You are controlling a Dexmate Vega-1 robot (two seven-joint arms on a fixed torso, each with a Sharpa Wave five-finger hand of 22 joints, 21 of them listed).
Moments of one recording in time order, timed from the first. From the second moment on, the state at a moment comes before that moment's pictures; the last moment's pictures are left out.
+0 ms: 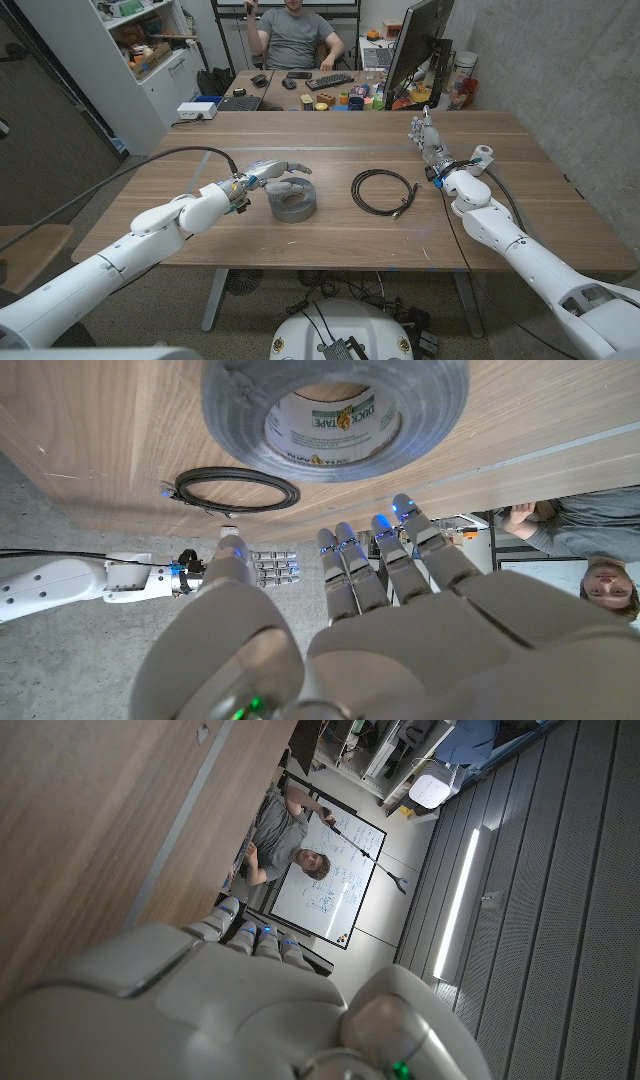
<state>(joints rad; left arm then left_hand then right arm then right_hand) 1.03 0.91 0.38 -1.80 0.49 -0.22 0.01 0.44 -0.09 0.34 -0.16 0.27 0.41 -0.13 0.28 0.20 0.40 -0.17 0.28 0.23 0.31 -0.04 0.27 0.20 0.41 -0.01 0.23 0.18 -0.77 -0.53 -0.42 -1.27 0.52 0.31 -0.01 0.03 0.08 -0.22 0.15 0.23 -0.13 0.05 0.19 0.19 -0.13 0.04 0.20 0.19 -0.17 -0.01 0.19 0.19 -0.09 -0.03 0.32 0.18</state>
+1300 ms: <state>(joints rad) 1.19 0.98 0.33 -1.86 0.62 -0.09 0.03 0.50 -0.07 0.34 -0.16 0.28 0.53 -0.18 0.32 0.20 0.56 -0.21 0.34 0.26 0.40 -0.08 0.32 0.24 0.42 -0.02 0.21 0.18 -0.75 -0.54 -0.42 -1.25 0.48 0.31 -0.01 0.03 0.08 -0.22 0.16 0.23 -0.13 0.05 0.19 0.19 -0.13 0.04 0.20 0.19 -0.17 -0.01 0.19 0.19 -0.09 -0.02 0.32 0.18</state>
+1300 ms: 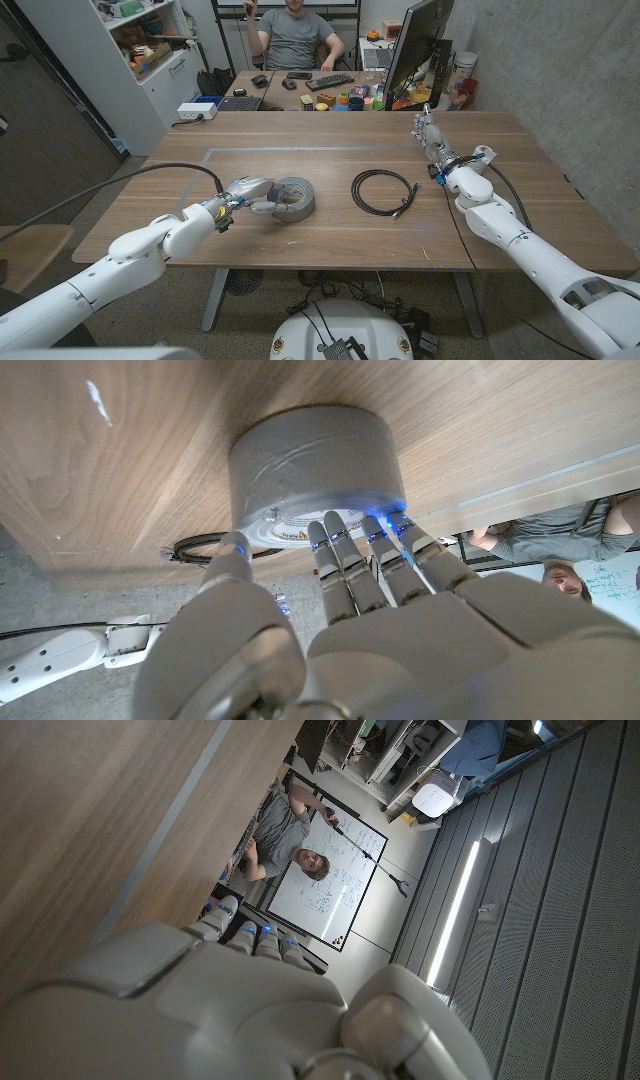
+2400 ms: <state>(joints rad) 1.07 0.93 0.54 -1.85 1.06 0.13 0.15 0.94 -0.16 0.20 -0.14 0.19 0.76 -0.12 0.65 0.53 0.88 -0.17 0.57 0.44 0.73 -0.13 0.58 0.43 0.51 0.04 0.31 0.26 -0.79 -0.57 -0.38 -1.29 0.51 0.34 -0.02 0.03 0.08 -0.22 0.16 0.23 -0.13 0.05 0.19 0.19 -0.13 0.03 0.20 0.19 -0.17 -0.01 0.19 0.19 -0.09 -0.01 0.31 0.18</state>
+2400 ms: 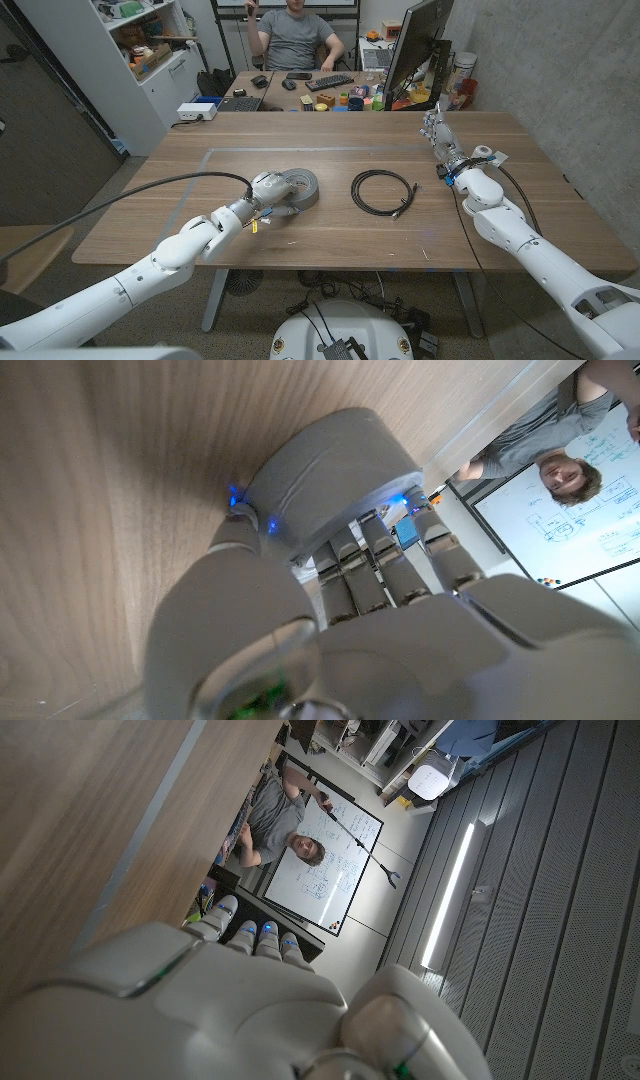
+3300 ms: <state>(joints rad) 1.04 0.89 0.28 -2.05 0.95 0.31 0.29 0.97 -0.19 0.18 -0.15 0.20 0.81 -0.15 0.83 0.48 0.93 -0.20 0.76 0.47 0.86 -0.11 0.67 0.68 0.55 -0.03 0.30 0.24 -0.77 -0.56 -0.42 -1.31 0.47 0.32 -0.03 0.03 0.08 -0.22 0.16 0.23 -0.13 0.05 0.19 0.19 -0.13 0.03 0.20 0.19 -0.17 -0.01 0.19 0.19 -0.09 -0.01 0.30 0.18</state>
